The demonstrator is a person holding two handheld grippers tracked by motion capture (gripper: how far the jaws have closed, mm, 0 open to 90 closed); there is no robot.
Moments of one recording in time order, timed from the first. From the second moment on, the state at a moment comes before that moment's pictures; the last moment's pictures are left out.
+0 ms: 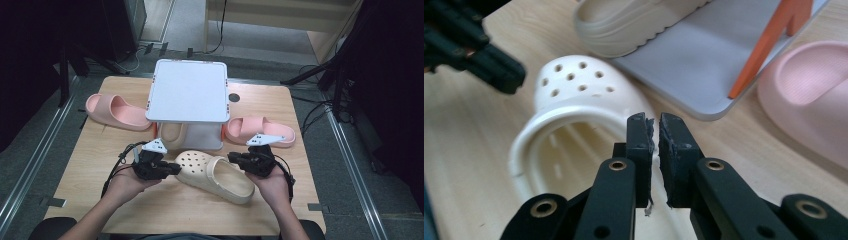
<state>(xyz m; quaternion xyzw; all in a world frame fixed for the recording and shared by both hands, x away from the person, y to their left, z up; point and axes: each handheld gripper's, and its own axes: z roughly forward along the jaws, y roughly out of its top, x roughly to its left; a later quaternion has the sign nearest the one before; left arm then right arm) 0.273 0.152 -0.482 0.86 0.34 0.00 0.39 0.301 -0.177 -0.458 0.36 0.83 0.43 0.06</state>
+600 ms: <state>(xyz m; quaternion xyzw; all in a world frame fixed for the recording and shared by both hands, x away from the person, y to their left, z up) 0.270 0.144 -0.494 0.86 0.34 0.02 0.38 0.325 -0.155 -0.475 0.36 0.84 0.40 0.05</state>
